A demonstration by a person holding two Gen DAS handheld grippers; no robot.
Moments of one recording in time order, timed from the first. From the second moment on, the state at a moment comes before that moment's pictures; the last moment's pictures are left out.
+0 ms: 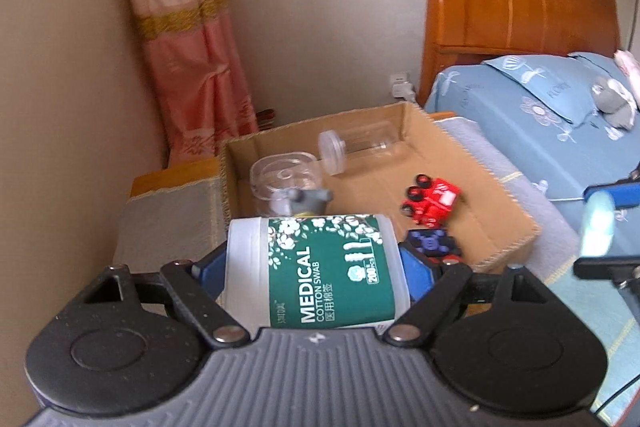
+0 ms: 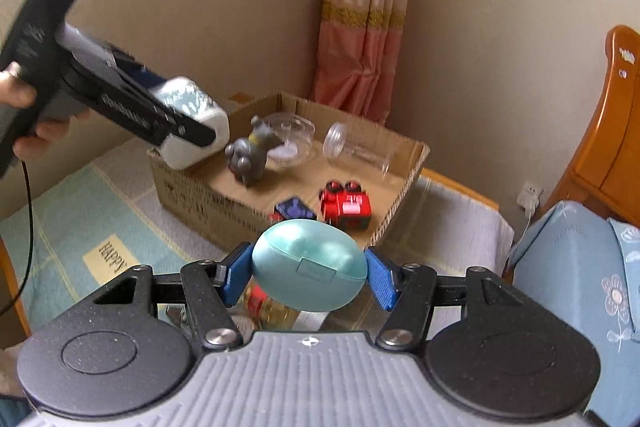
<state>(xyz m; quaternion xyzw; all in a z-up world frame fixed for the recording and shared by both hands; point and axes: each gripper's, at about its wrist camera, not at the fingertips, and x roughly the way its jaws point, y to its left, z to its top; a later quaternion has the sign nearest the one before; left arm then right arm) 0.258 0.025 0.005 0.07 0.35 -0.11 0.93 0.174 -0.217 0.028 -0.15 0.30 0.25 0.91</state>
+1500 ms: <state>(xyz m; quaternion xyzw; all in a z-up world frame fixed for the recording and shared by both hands) 0.191 0.050 -0.016 0.05 0.38 -0.10 0.92 0.175 -0.178 -0.013 -0.11 0.35 0.14 0.92</state>
